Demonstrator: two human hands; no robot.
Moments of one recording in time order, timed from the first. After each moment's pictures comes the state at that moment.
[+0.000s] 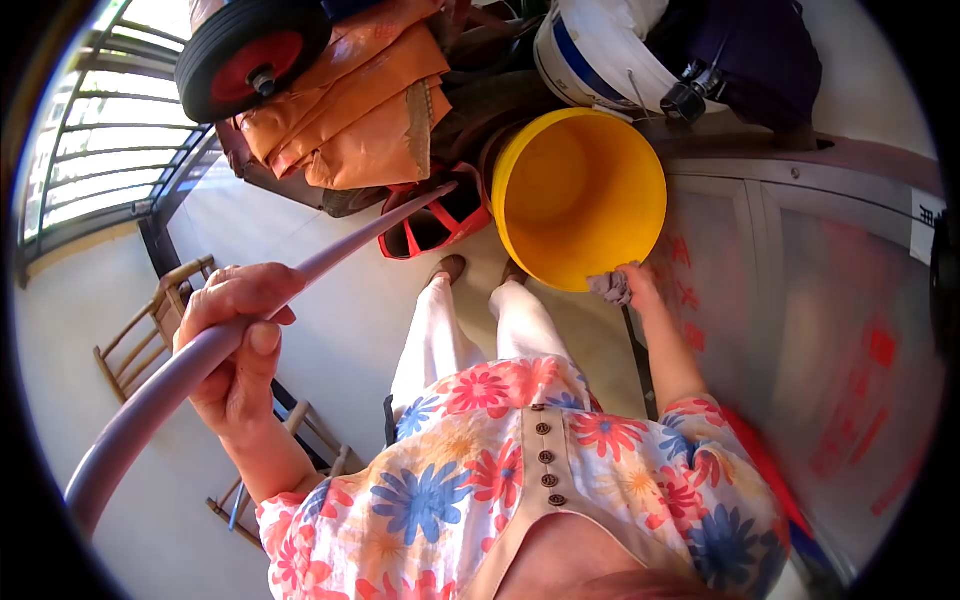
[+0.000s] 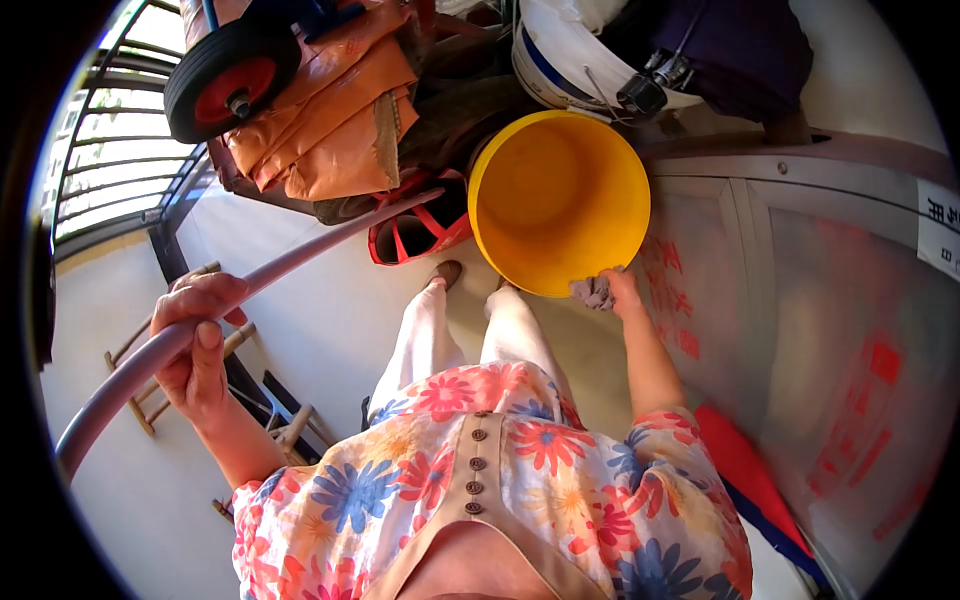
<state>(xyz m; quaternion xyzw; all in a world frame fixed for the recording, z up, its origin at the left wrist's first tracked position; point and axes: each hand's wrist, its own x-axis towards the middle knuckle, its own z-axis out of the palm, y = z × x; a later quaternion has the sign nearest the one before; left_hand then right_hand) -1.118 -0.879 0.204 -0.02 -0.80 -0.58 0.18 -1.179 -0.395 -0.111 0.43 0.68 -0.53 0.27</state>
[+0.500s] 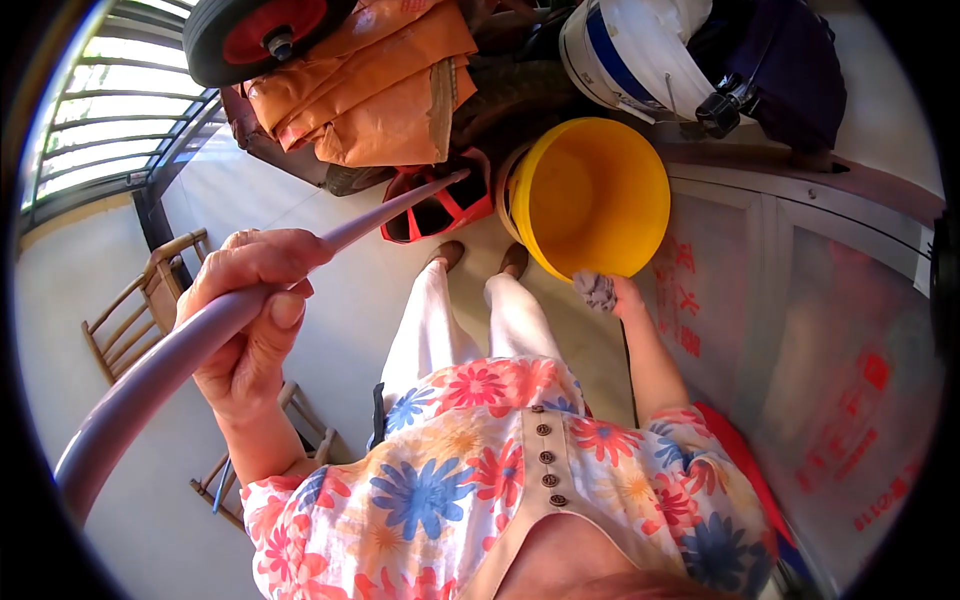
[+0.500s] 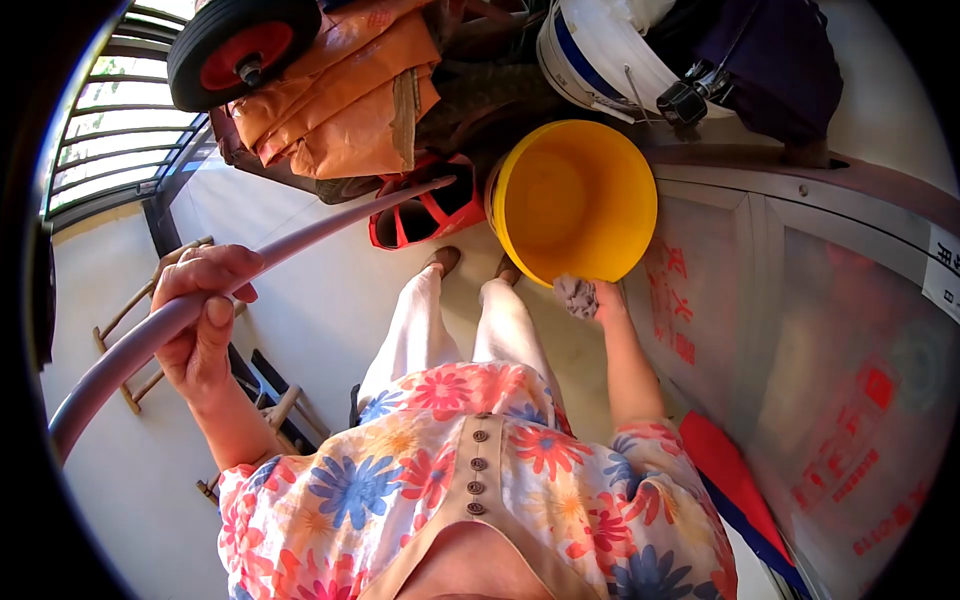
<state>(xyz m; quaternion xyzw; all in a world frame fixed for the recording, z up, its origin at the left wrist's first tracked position) -1.121 -0.889 0.191 -0.02 -0.79 -0.60 0.15 -1.140 -0.384 -0.186 0.43 0.51 -0.67 0.33</state>
